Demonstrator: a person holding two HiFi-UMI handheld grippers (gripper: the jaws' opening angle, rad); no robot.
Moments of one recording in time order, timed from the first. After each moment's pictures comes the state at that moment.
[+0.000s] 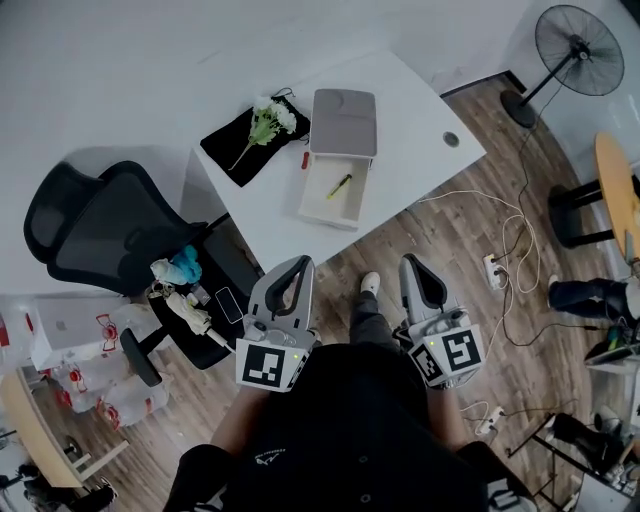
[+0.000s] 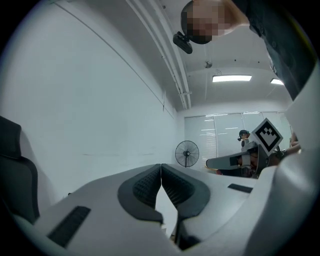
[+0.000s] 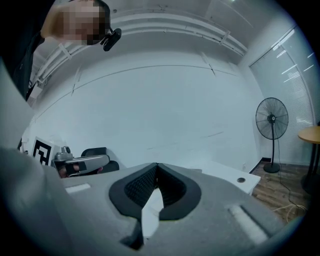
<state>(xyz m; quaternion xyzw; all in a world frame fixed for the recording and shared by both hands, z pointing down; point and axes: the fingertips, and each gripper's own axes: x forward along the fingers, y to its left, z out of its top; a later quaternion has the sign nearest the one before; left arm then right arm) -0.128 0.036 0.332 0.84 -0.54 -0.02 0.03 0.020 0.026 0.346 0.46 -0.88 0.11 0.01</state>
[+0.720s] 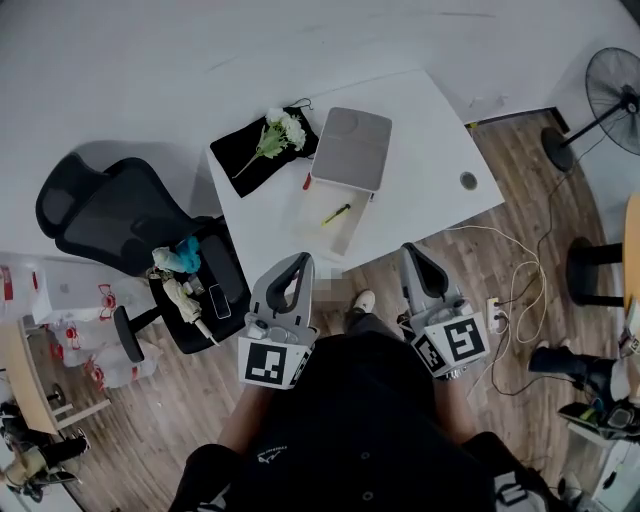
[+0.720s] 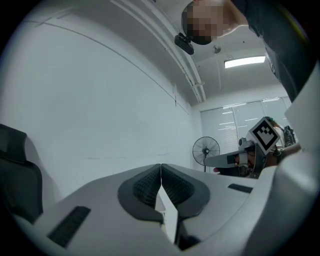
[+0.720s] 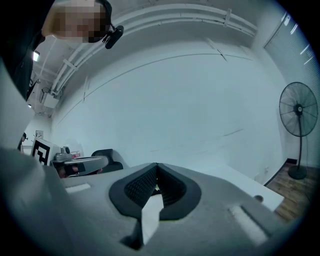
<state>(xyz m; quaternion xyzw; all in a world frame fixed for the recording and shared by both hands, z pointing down) -0.071 -0.065 0.321 0.78 -0.63 0.00 0.02 0.067 -0.114 0.336 0.34 -0.93 0.11 0.01</state>
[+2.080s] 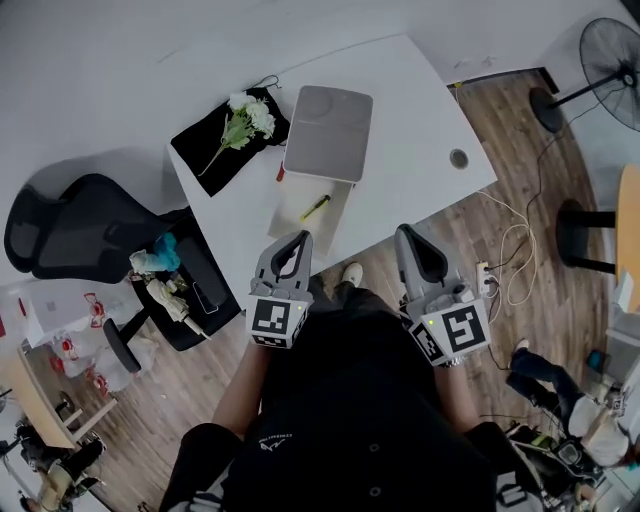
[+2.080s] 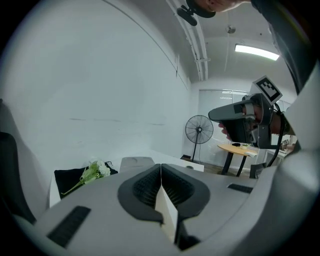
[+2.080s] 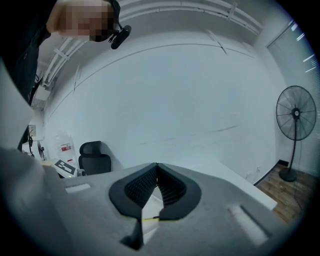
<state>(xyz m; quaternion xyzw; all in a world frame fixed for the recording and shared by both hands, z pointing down) -0.073 -0.161 0.468 0.80 -0.58 0.10 0.14 0.061 -0.189 0.363 0.37 -0.92 0.12 0.07</state>
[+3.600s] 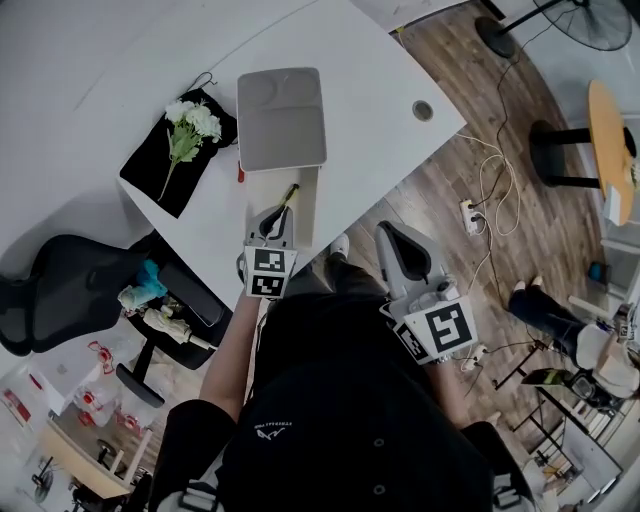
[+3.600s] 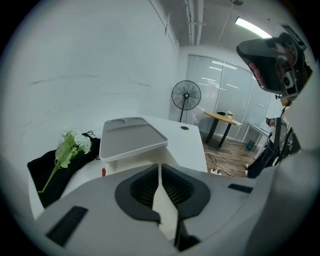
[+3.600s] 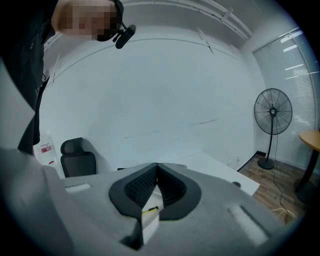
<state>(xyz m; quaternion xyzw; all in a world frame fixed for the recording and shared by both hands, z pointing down) -0.077 -0.216 0.622 0.82 -0.45 0.28 0.21 0.054 -0.183 0.395 0.47 -0.86 0.16 0.10</state>
